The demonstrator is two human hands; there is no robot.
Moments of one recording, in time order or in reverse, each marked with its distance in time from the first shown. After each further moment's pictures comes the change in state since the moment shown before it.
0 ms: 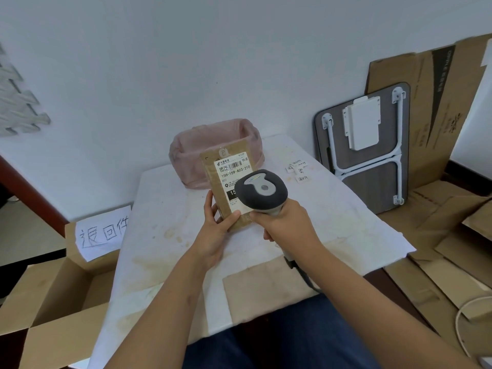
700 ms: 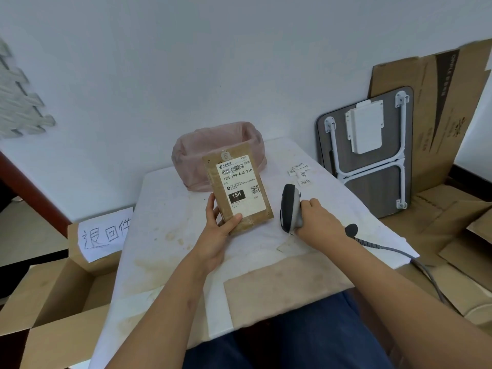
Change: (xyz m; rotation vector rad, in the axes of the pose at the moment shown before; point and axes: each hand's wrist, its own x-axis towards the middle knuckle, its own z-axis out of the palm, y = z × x) left_hand 0.000 0.001 -0.001 0.046 0.013 -0.027; right_hand 0.053 0.072 -0.034 -0.882 -0.069 -0.012
